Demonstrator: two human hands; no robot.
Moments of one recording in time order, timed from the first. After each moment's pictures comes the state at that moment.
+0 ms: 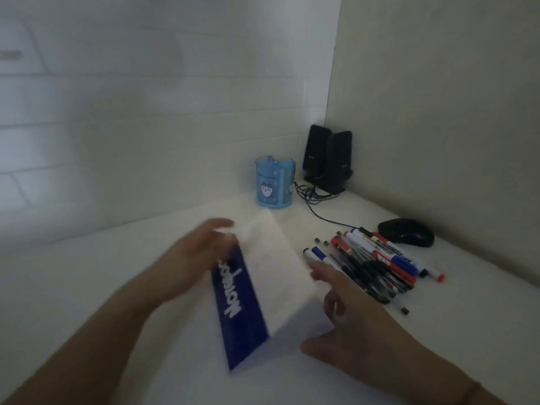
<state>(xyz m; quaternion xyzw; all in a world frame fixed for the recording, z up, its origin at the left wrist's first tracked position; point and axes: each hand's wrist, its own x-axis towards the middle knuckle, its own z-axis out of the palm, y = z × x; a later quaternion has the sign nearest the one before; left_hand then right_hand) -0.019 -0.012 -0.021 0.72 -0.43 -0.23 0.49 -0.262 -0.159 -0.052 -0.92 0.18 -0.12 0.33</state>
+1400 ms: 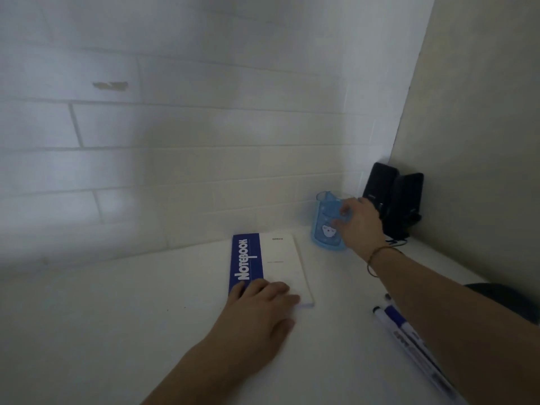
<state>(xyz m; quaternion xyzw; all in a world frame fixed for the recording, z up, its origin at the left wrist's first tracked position) 0.011 -0.017 -0.081 0.82 -0.55 0.05 0.14 -0.011 -0.296 -0.022 -0.87 0.28 -0.36 0.20</state>
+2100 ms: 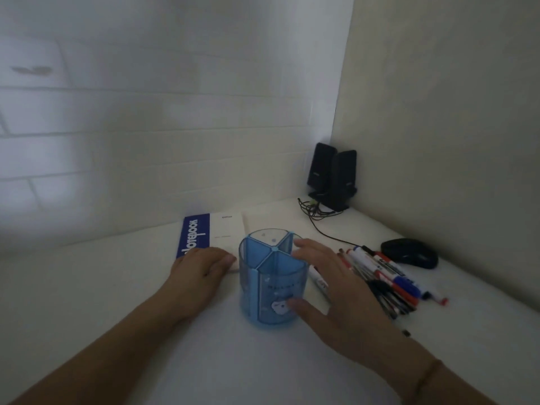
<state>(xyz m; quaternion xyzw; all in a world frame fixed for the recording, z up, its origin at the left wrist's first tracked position) 0.012 -0.030 -0.080 0.83 -0.46 0.00 0.33 -0.221 -0.165 -0.039 -0.94 0.09 -0.28 0.16</state>
